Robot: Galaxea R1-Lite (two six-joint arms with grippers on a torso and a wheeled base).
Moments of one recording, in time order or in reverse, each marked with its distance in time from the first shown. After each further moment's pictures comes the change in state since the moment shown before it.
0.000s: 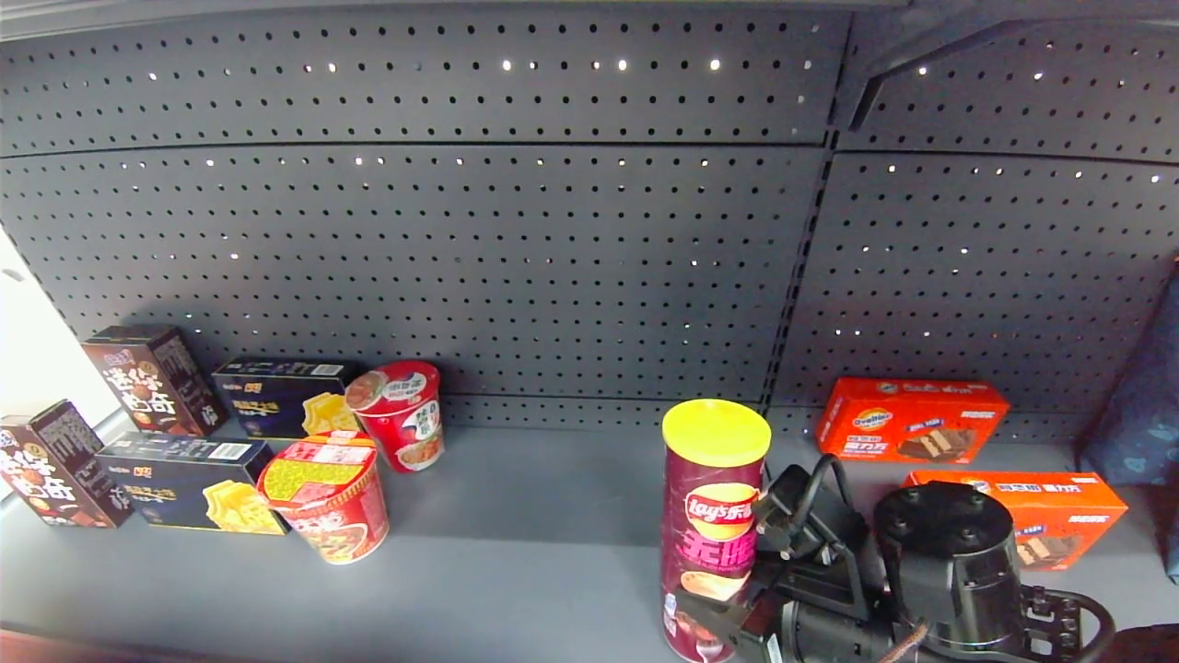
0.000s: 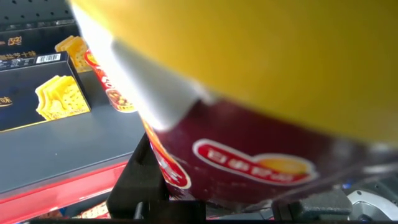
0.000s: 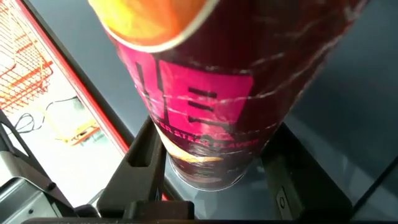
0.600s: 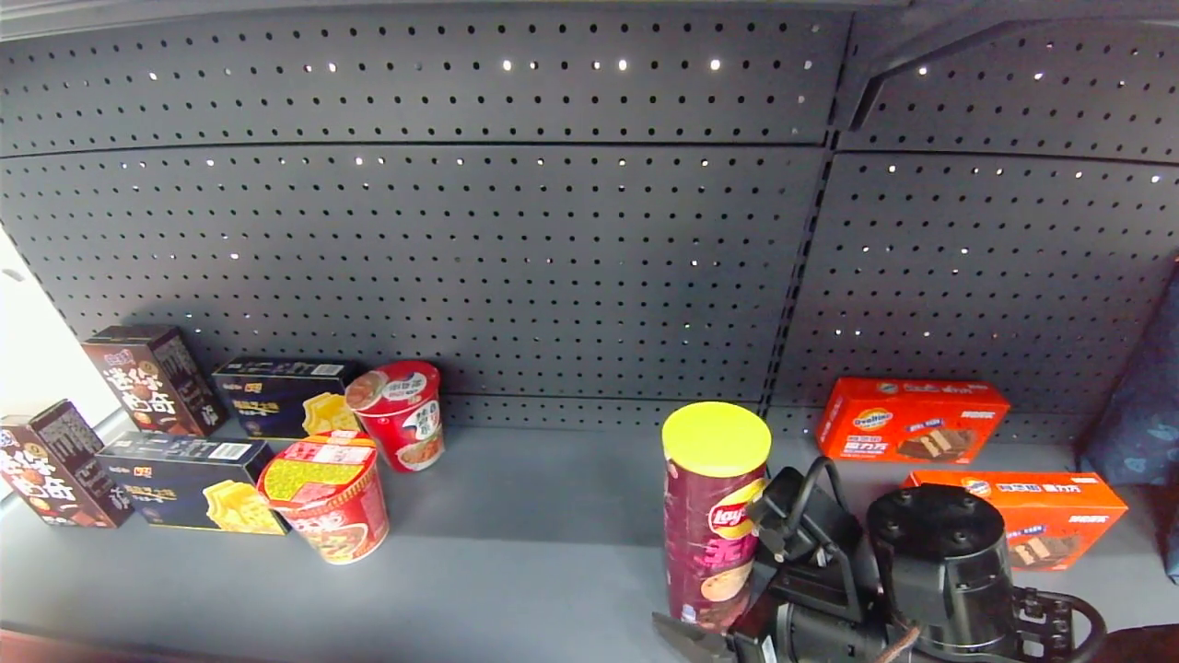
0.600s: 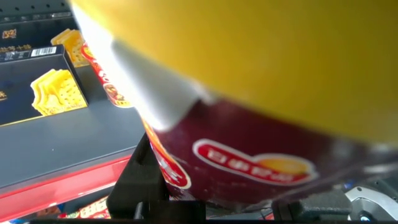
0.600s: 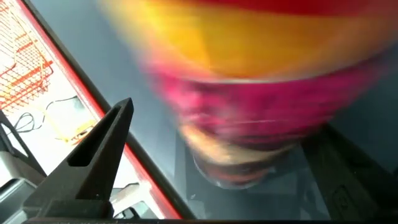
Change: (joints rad) left arm -0.001 -0.001 0.019 -0.001 -0.001 0.000; right arm 0.007 0.006 0.001 -0.007 -0.004 0.000
